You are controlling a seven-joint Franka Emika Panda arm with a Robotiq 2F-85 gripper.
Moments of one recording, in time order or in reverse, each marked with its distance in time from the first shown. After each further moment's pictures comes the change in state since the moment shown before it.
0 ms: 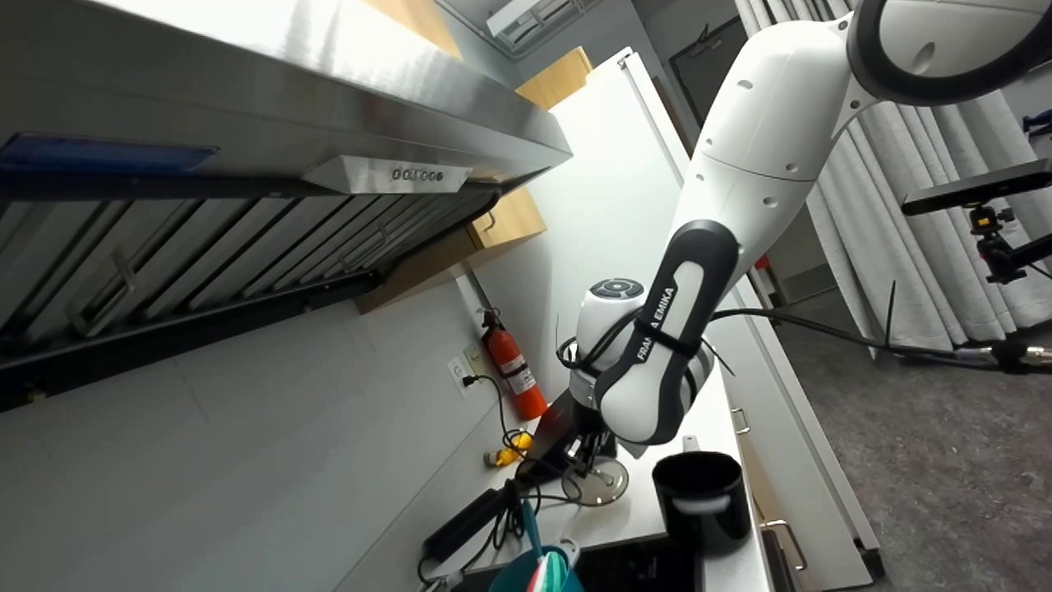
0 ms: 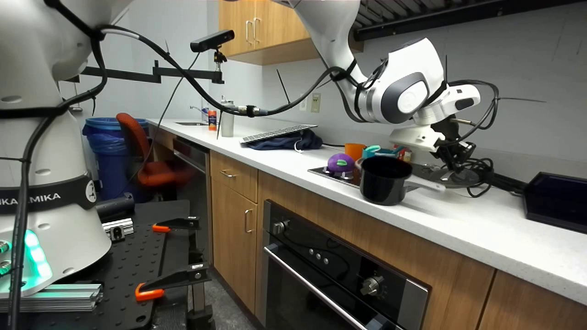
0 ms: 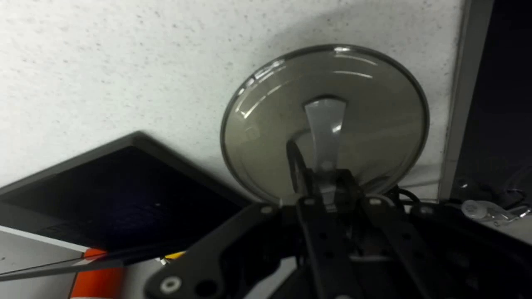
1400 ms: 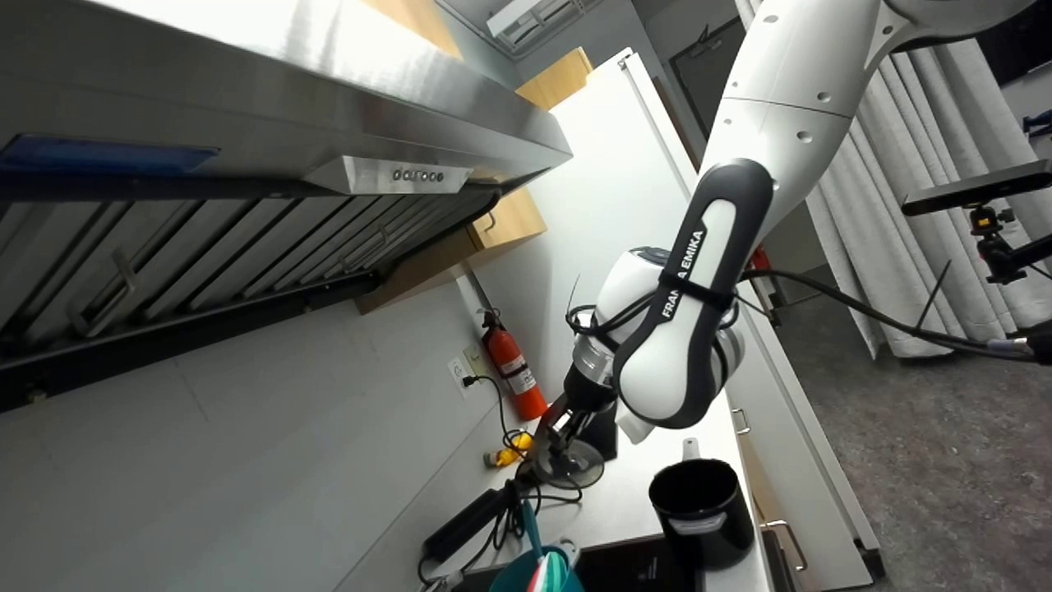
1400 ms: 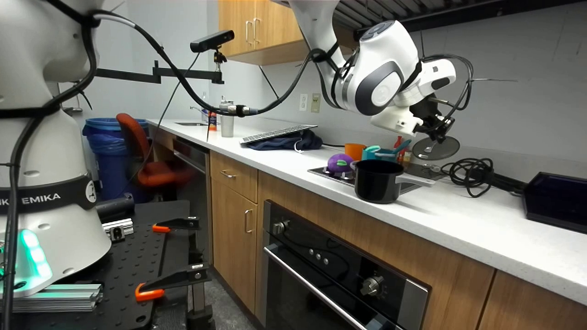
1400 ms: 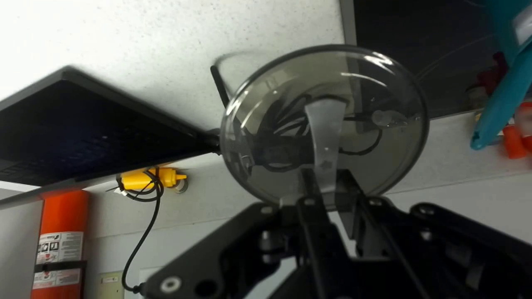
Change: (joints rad) arm -0.206 -0.153 0.285 -0.251 -0.038 0.281 -0.034
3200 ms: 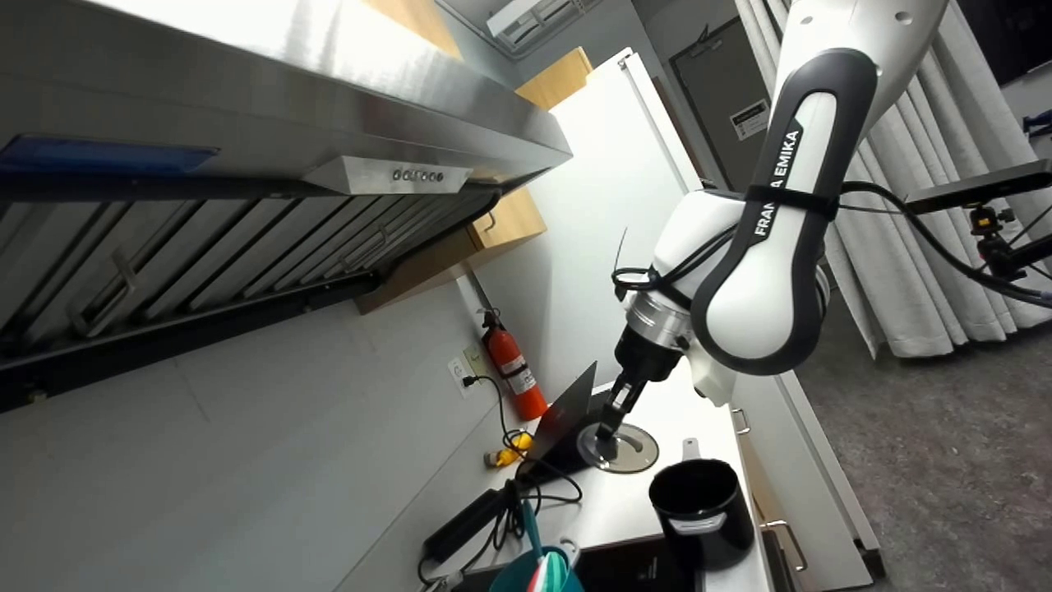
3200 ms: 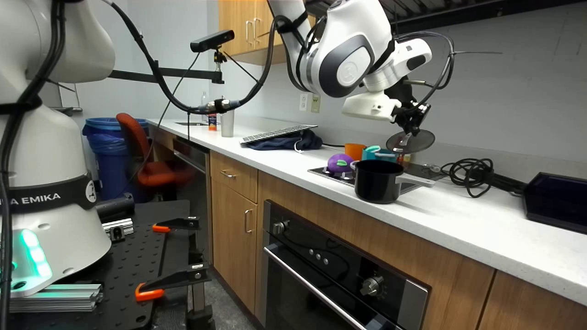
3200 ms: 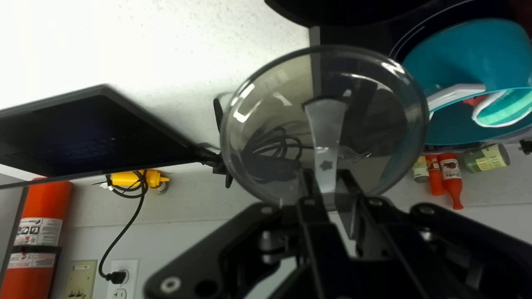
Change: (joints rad) arm -0.386 -0.232 0.342 -0.385 -0.089 0.040 -0.139
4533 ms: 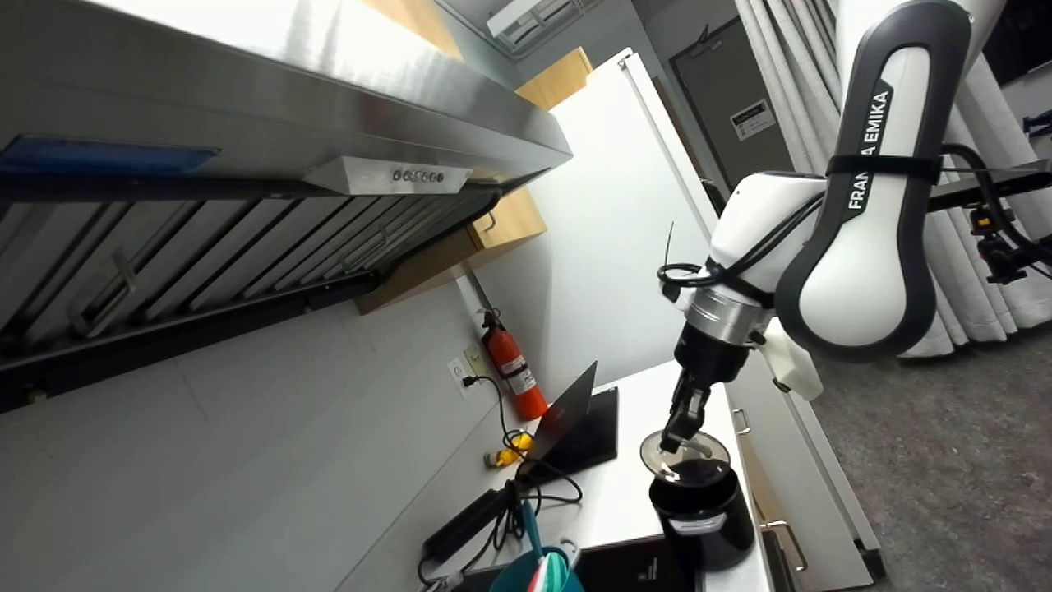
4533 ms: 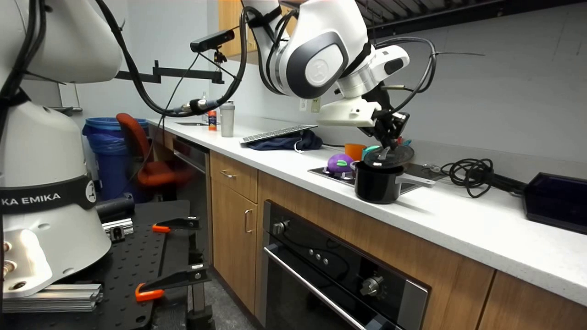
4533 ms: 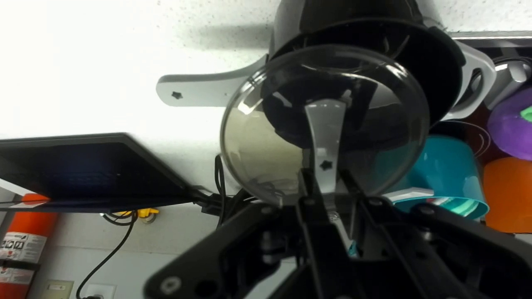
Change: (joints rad) arm -0.242 -0.107 0.173 -0.226 -0.064 0.002 -0.106
